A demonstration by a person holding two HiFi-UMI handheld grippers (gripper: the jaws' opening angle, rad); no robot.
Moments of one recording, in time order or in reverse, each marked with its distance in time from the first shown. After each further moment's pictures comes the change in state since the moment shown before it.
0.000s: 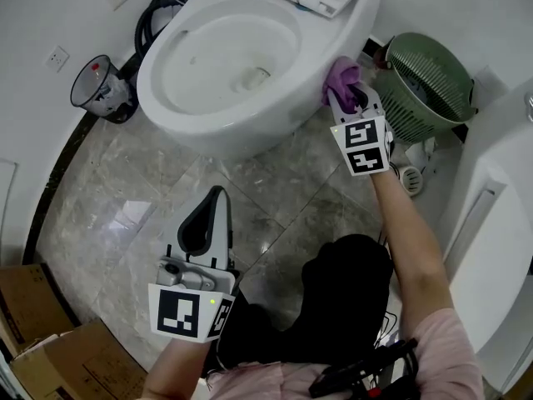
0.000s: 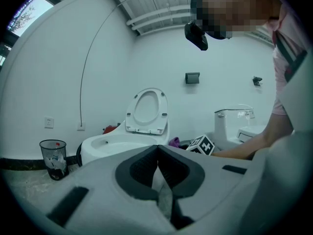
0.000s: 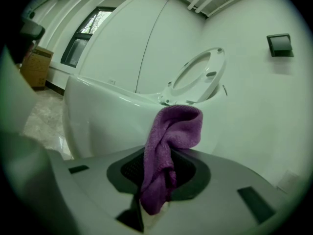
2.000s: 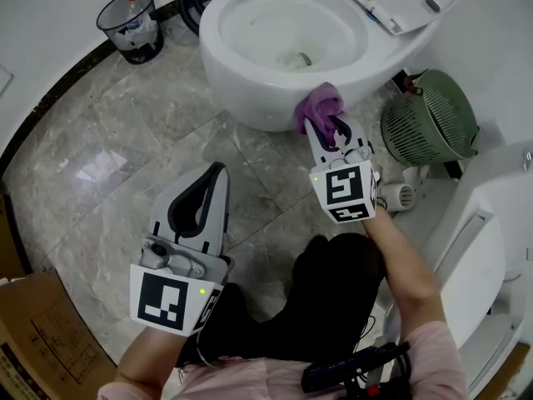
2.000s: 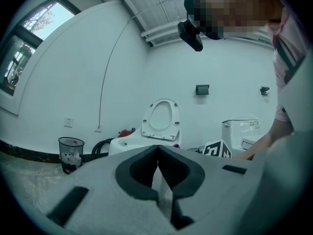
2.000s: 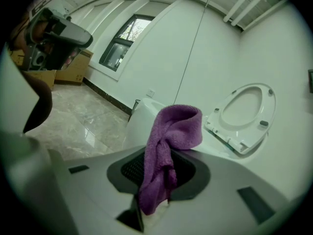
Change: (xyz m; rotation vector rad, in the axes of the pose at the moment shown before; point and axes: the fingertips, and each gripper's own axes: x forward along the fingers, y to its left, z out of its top) left arm -0.089 0.056 0.000 -0.073 -0.096 0.101; right arm -0.064 0.185 0.083 -0.253 -0.100 0.257
